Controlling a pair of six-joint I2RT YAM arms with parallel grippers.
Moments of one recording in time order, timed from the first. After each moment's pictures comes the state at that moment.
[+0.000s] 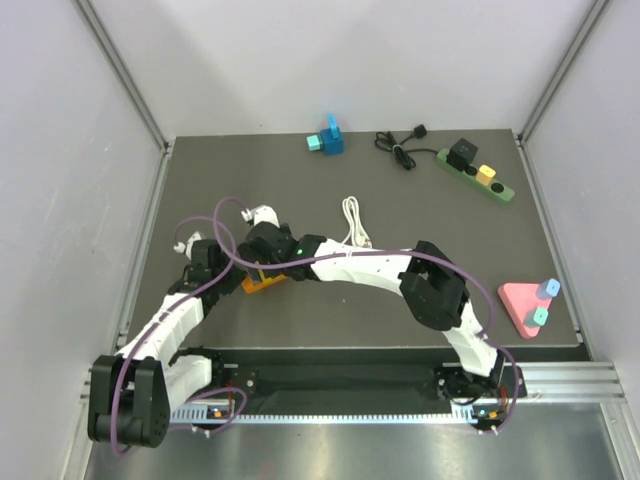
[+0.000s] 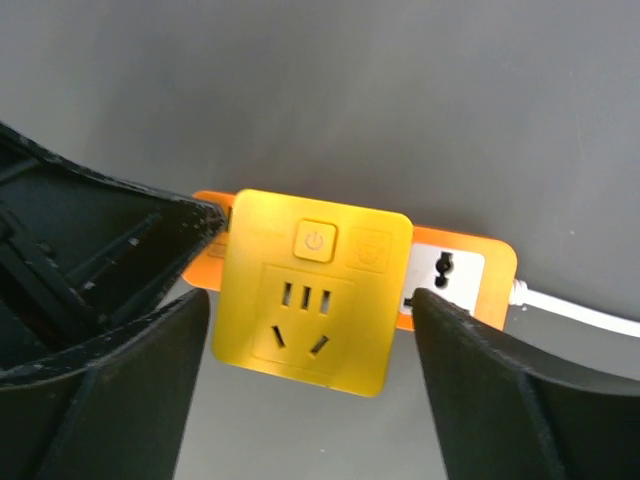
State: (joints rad) left arm -0.09 1.03 0.42 -0.20 -0.02 -0.86; right arm 1.14 2.14 1.73 -0.38 0.28 0.46
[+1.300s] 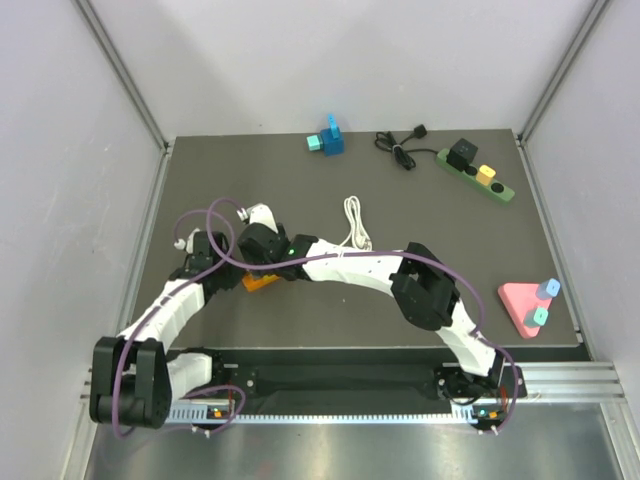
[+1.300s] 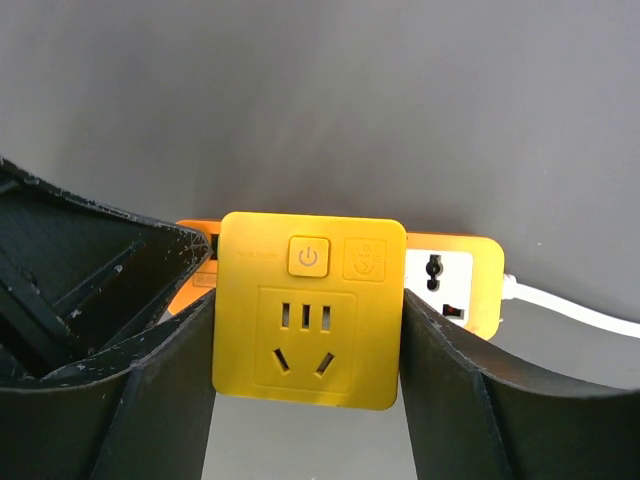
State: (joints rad) left arm -0.09 1.13 0.50 -0.27 -0.02 -0.92; right arm 1.16 2.20 1.84 -0.44 0.39 0.47
